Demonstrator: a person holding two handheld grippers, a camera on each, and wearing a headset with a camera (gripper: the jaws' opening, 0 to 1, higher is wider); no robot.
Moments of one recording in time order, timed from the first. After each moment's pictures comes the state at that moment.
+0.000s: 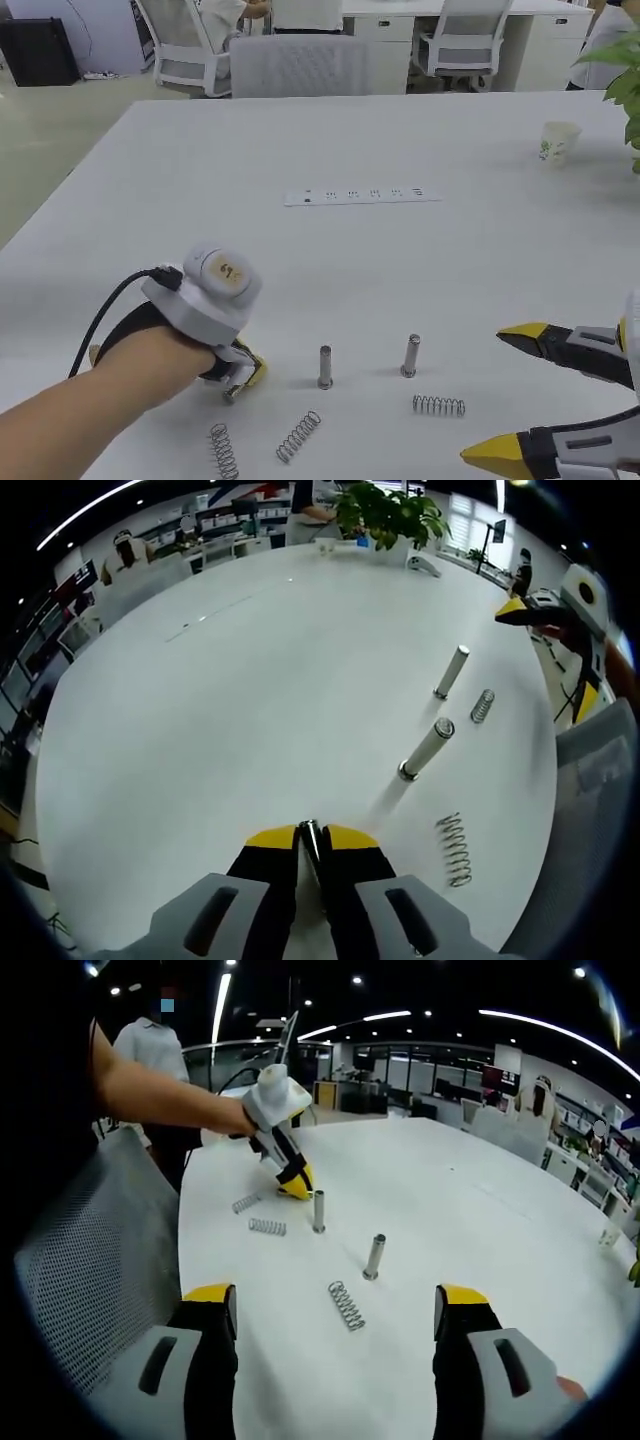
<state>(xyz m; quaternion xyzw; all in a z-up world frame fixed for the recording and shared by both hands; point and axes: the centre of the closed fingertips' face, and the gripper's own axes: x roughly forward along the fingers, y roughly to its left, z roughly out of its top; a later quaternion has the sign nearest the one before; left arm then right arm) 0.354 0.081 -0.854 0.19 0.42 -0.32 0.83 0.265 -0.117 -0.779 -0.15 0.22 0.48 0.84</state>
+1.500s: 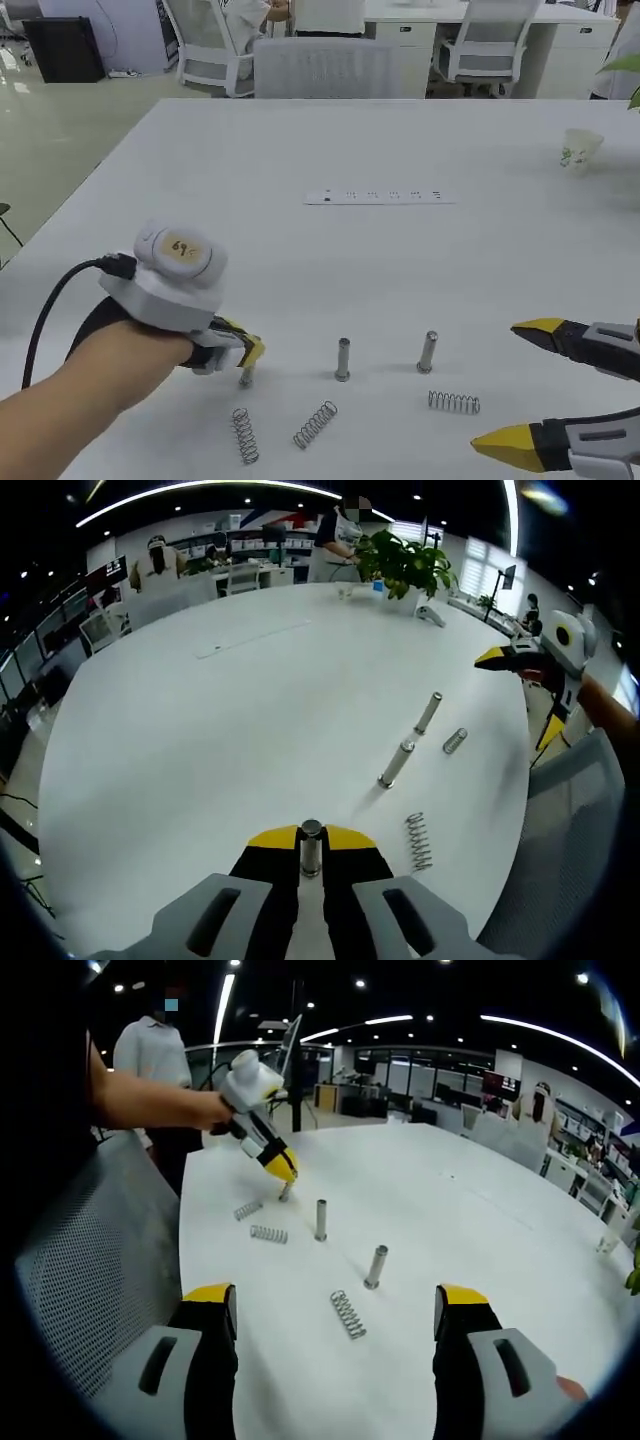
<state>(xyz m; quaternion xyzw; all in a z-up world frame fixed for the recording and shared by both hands) 0.331 0.102 -0.811 0.11 0.37 -0.31 0.87 0.263 -0.111 -0.770 -0.16 0.21 0.48 0.84</state>
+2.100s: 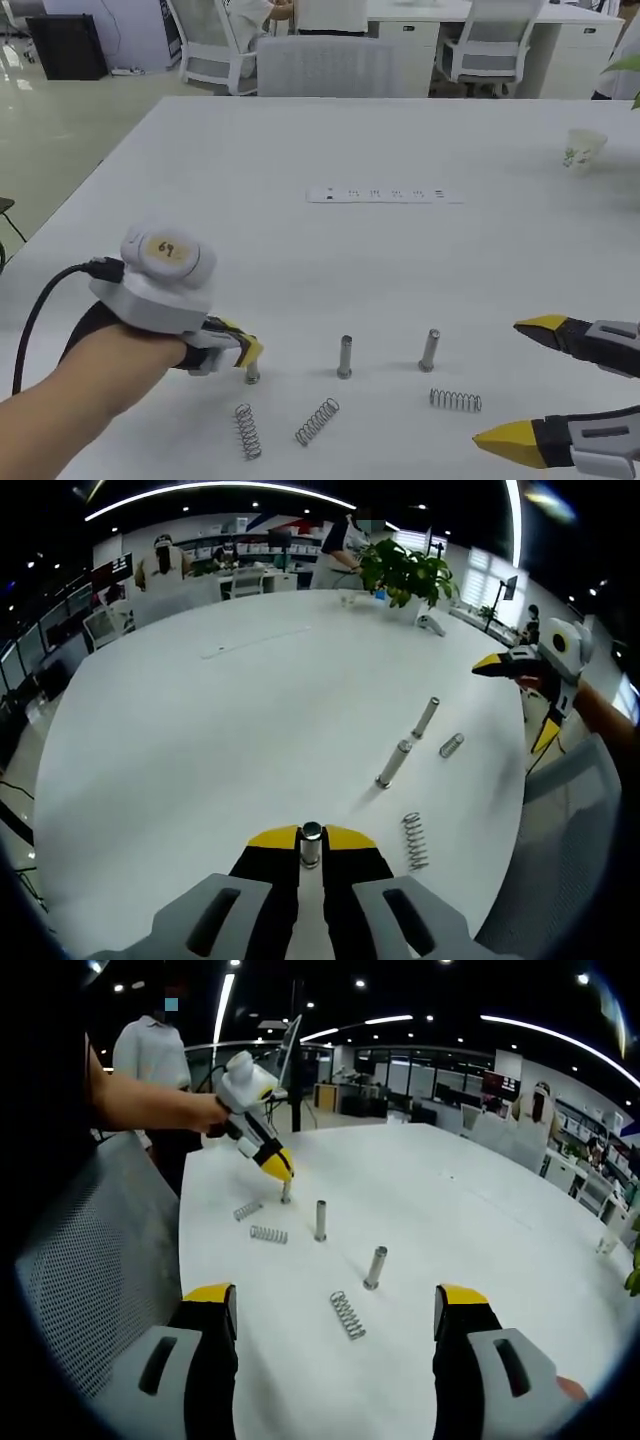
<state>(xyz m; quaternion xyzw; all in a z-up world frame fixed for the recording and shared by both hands) 0.329 0.104 -0.810 0.09 0.36 -0.31 0.87 0.263 -0.109 -0.769 -0.16 0.21 0.48 0.84</state>
